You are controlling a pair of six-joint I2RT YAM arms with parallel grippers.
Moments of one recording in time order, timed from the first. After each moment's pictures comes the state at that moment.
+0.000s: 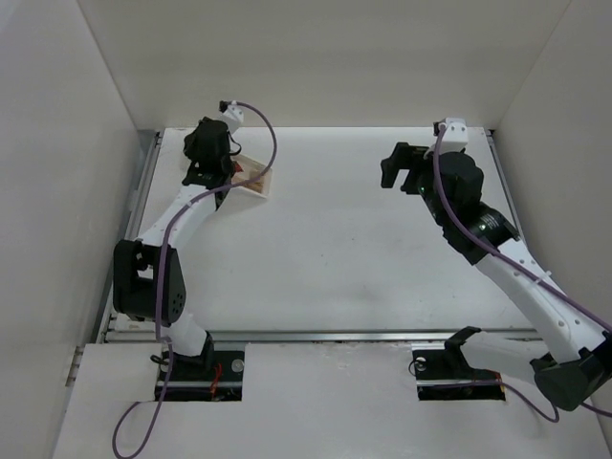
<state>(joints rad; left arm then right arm) -0.20 1.61 1.27 0.10 -0.65 0.64 0.53 1.11 1.21 -0.28 0.38 0.29</state>
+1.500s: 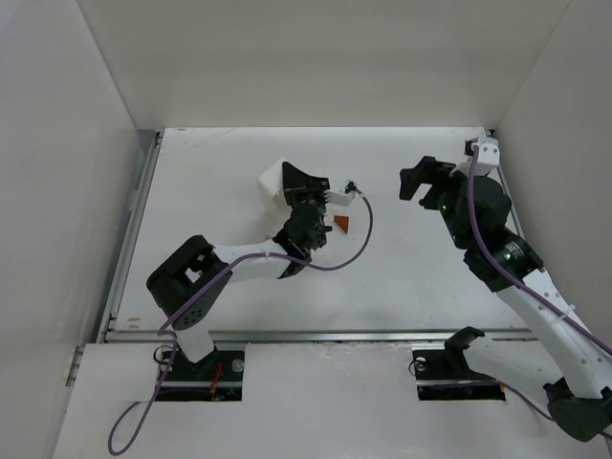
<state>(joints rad) -0.89 1.71 0.90 1.04 -0.96 1.63 0.54 0.91 1.10 -0.31 0.44 0.36</state>
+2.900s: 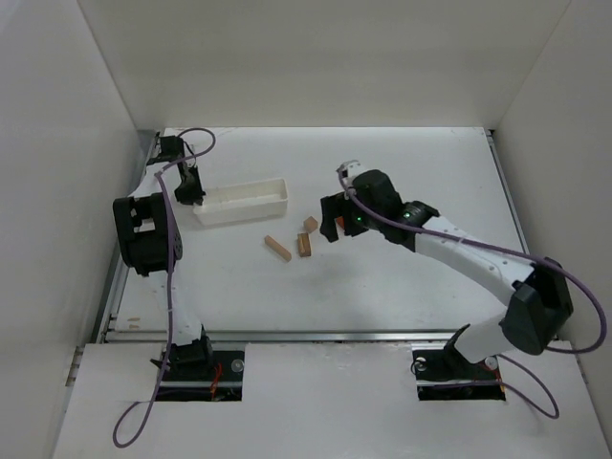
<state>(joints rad) 0.15 2.05 1.56 -0.61 0.05 -0.08 0.70 1.43 1.16 -0.38 0.00 0.30</state>
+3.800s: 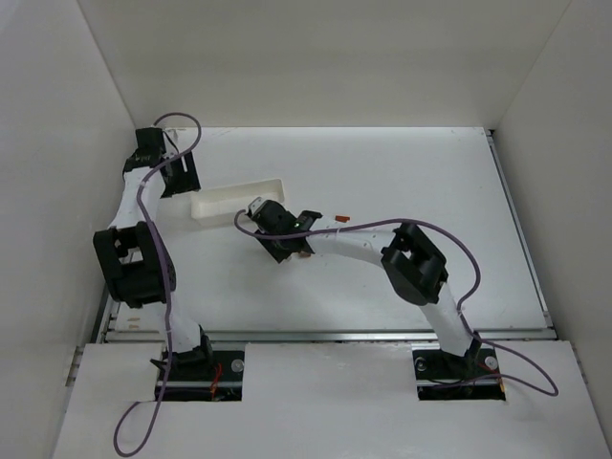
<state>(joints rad) 0.19 1.80 1.46 -0.63 0.06 -0.06 1.01 2.18 1.74 -0.52 0.20 0.12</state>
